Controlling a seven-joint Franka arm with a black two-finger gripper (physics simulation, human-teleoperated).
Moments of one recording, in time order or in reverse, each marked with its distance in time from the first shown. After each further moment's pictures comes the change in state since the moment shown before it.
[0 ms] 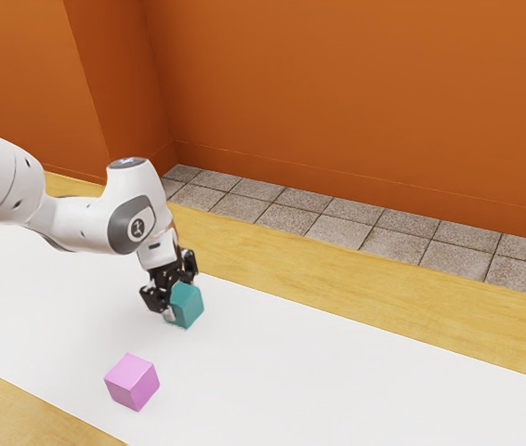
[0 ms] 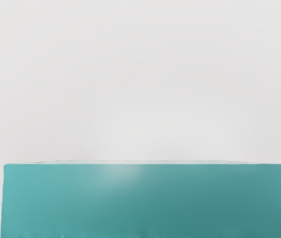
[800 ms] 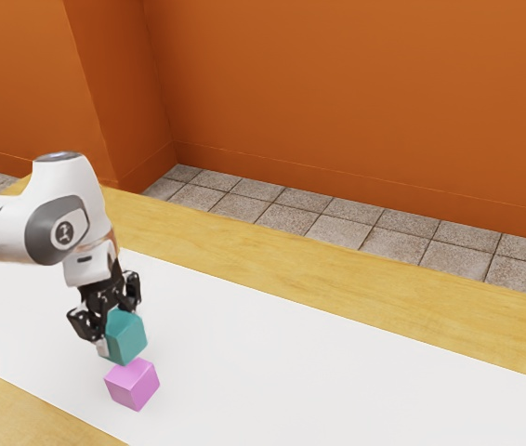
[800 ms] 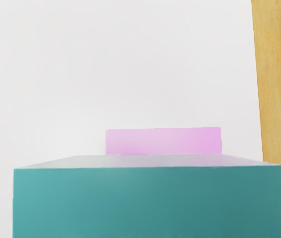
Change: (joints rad) arm -0.008 -0.600 0.000 -0.464 -0.112 -0.229 0.055
